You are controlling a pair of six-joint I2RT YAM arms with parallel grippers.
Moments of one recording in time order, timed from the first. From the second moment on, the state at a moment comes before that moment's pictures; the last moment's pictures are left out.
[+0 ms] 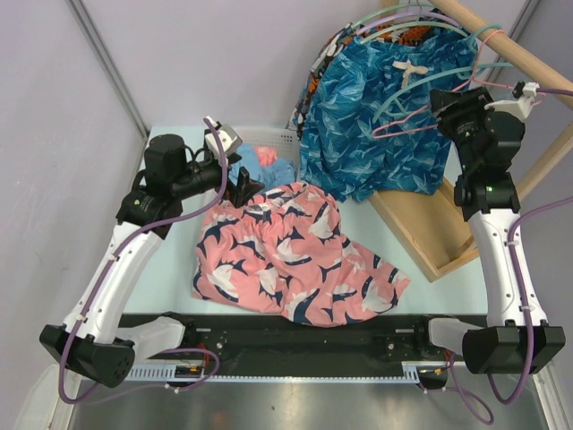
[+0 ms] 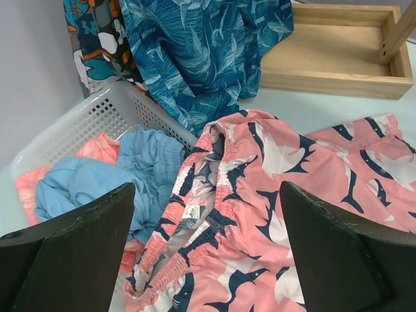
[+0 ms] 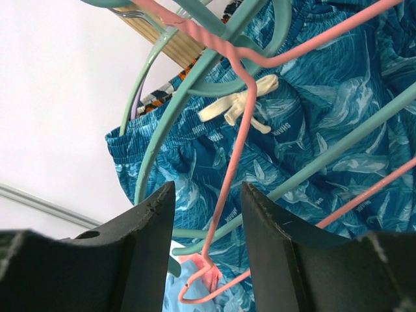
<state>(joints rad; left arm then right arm) -0.34 1.13 1.30 -0.48 0.55 0.25 -0.01 1.19 1.35 -0.05 0.01 0.83</state>
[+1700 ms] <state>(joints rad) -0.34 1.17 1.37 -0.53 0.54 0.30 -0.01 1.09 1.26 0.02 -0.03 0.88</state>
